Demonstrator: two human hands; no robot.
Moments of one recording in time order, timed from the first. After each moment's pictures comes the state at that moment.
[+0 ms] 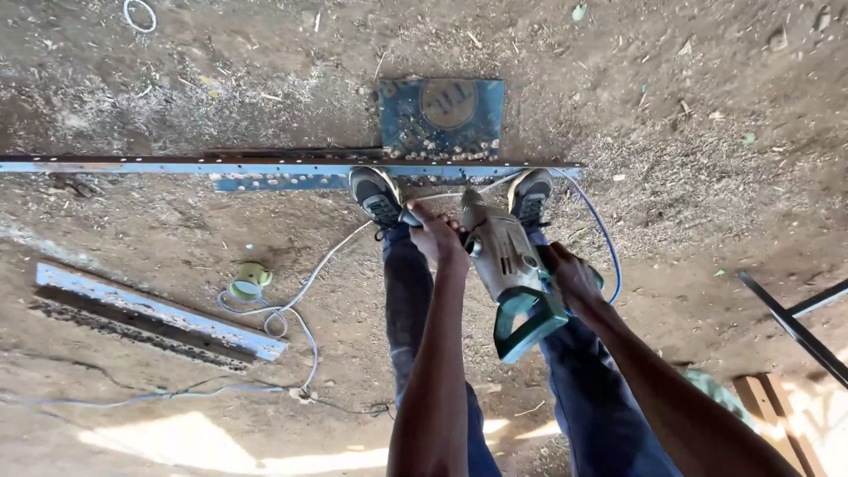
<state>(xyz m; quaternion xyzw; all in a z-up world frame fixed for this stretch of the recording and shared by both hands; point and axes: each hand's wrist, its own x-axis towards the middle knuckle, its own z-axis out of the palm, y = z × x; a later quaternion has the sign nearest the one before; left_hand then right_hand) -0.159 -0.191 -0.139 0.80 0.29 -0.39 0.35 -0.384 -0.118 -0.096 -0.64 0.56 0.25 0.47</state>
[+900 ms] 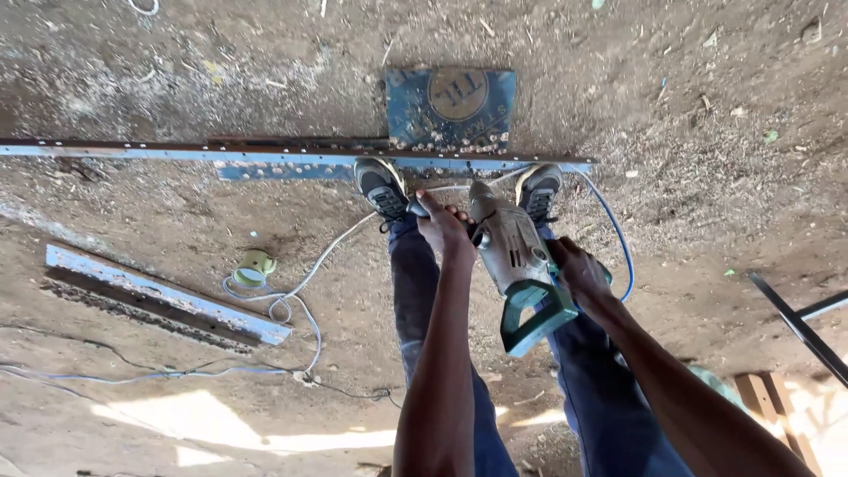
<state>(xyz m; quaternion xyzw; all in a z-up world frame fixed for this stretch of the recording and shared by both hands) -0.159 -0.206 -0.130 0.79 0.31 -0.40 0.35 -0.390 -0.111 -0.109 -0.60 0.57 0.26 0.50</state>
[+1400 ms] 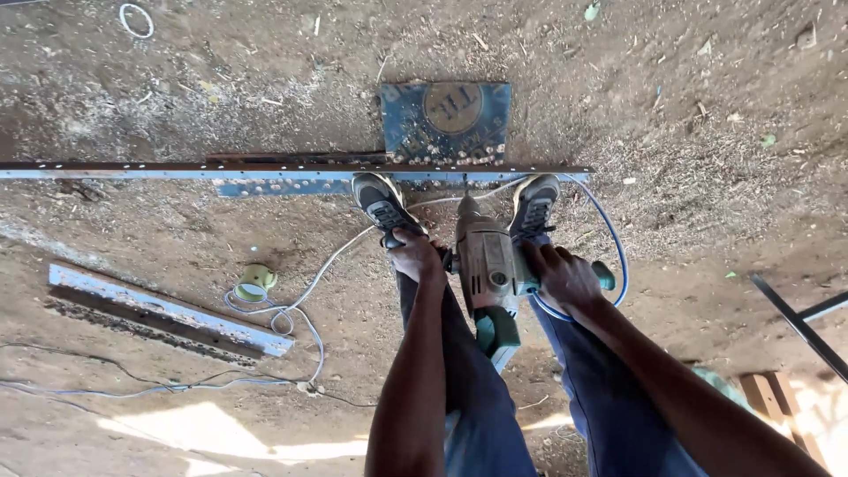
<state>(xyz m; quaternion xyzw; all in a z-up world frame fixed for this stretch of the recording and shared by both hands) -0.113 -0.116 -0.216 0.93 0.16 -0.30 0.15 -0.377 -0.126 -0.129 -0.81 0.47 0.18 0.32</state>
